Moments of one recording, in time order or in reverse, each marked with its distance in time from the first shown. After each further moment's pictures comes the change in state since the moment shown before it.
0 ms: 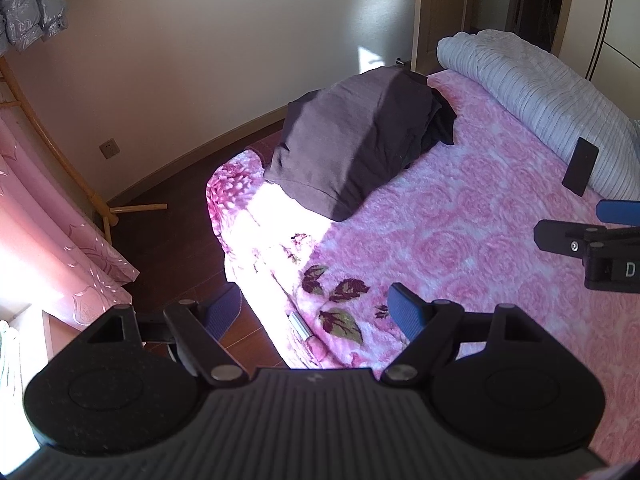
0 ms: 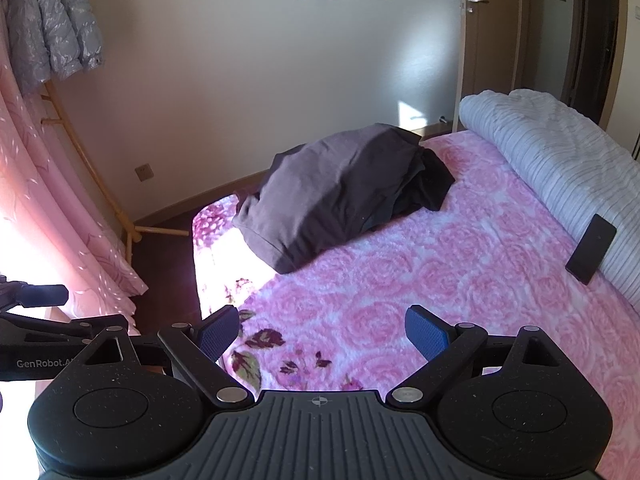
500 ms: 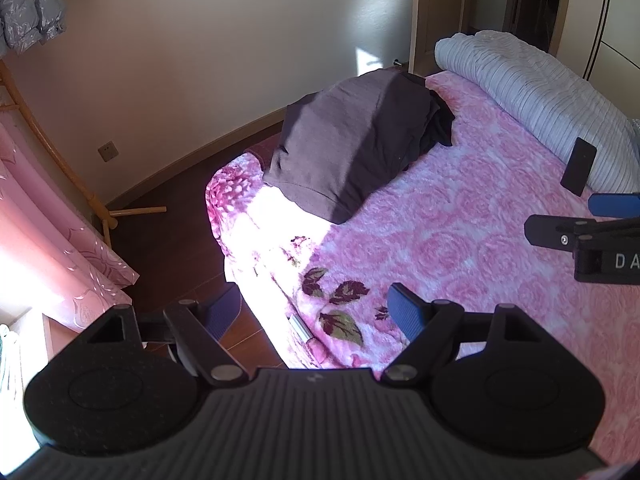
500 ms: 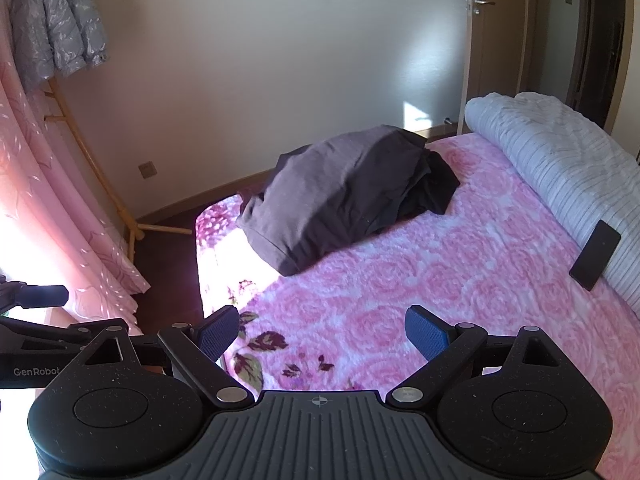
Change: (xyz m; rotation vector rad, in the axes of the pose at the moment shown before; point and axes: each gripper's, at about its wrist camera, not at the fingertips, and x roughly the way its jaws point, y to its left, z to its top) left arm -0.001 0.004 0.004 0.007 -0.003 -0.006; right arm 0.006 0.011 0.007 -0.015 0.007 0.000
